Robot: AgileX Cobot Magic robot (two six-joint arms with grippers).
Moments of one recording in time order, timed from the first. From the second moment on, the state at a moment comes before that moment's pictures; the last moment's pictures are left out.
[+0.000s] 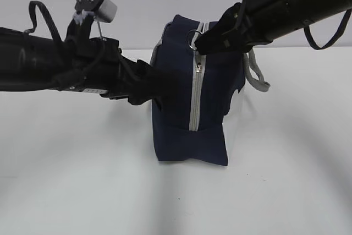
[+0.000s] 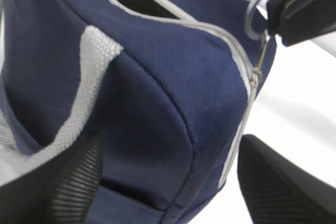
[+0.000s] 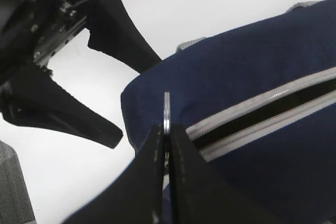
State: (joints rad) left arm -0.44 1.60 -0.91 -1.66 0.55 1.71; right arm 0.26 1.55 -1.22 0.90 0.81 -1.23
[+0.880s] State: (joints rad) left arm -0.44 1.65 -0.91 -1.73 0.61 1.73; right arm 0.26 1.56 -1.25 0.90 0.80 -1.22
